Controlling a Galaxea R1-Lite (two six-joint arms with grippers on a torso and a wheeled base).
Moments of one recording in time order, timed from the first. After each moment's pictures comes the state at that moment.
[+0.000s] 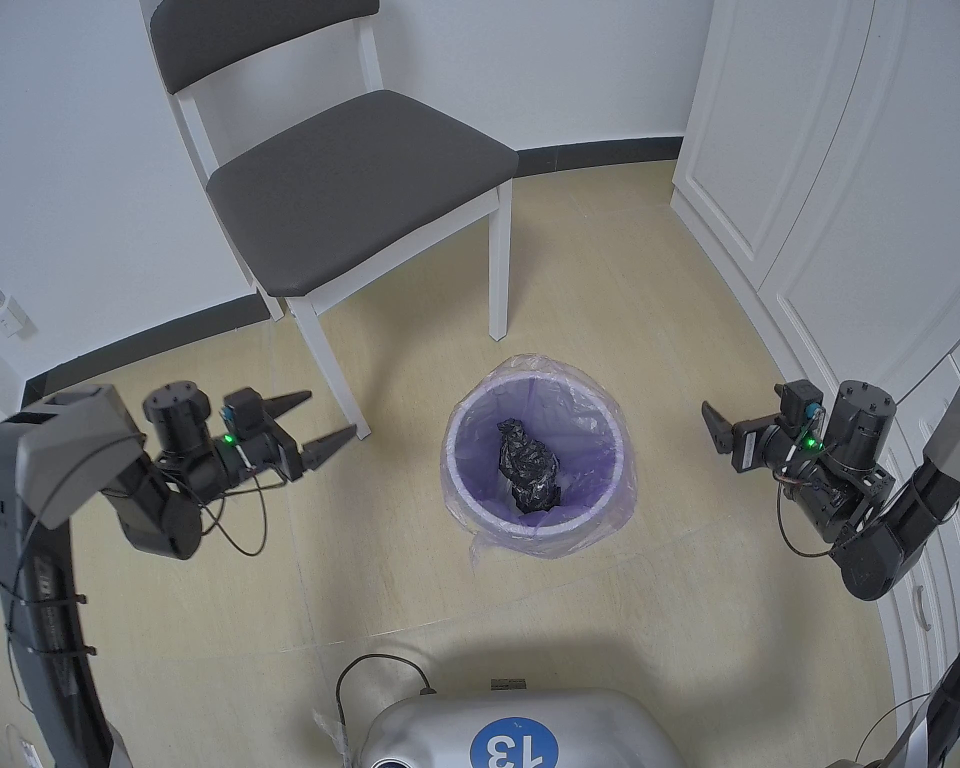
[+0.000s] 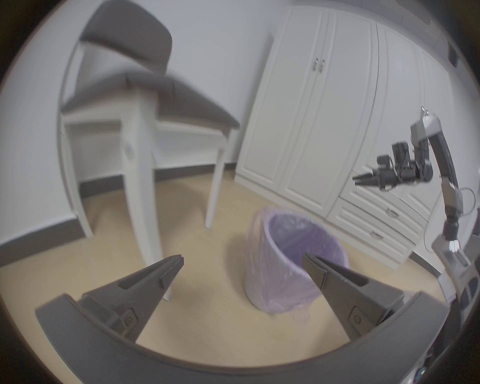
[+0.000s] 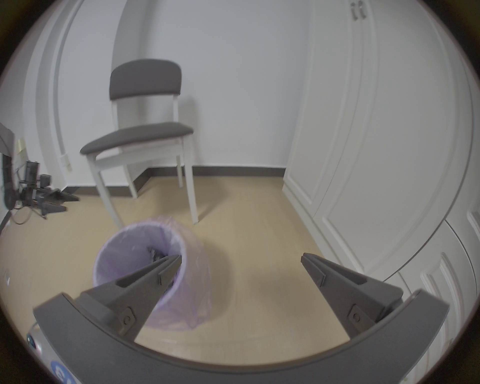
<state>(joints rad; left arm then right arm) 0.00 2.20 -0.89 -1.29 -0.72 0.09 0.25 1.95 -0.57 -1.38 -0.20 -0.11</state>
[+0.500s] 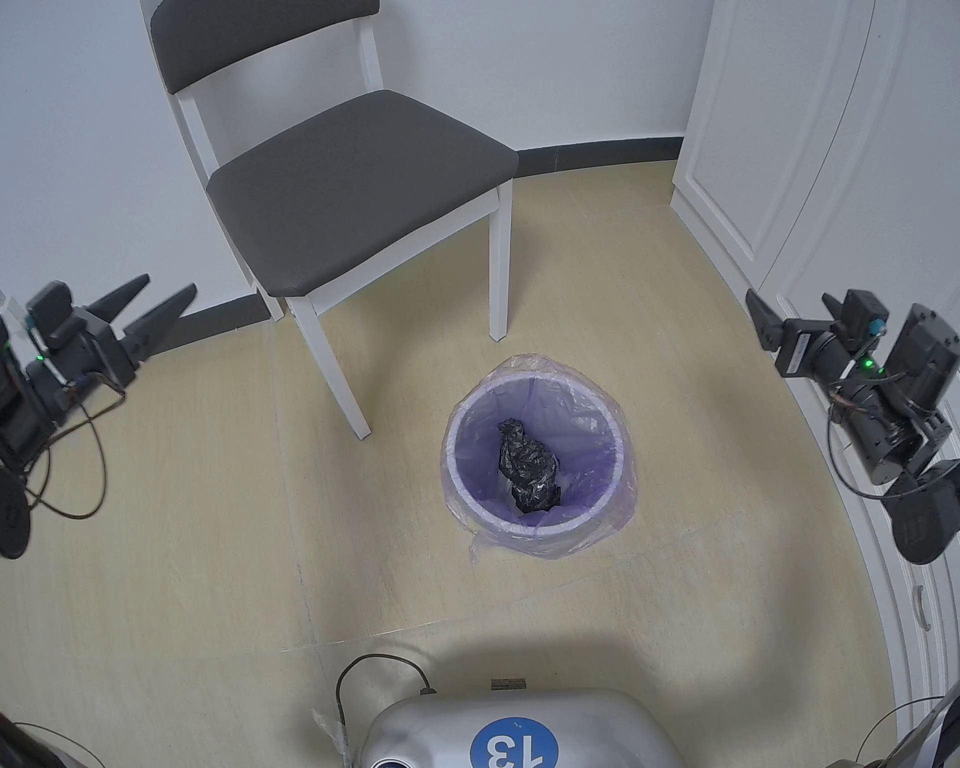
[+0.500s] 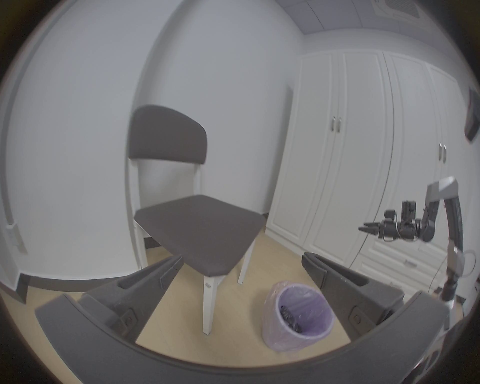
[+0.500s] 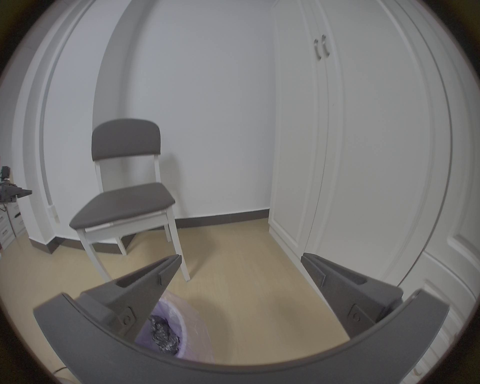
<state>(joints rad) 0.20 1.46 -0.65 -1.10 -0.68 -0.17 0.27 1.65 -0.64 -1.26 -0.26 -0.06</state>
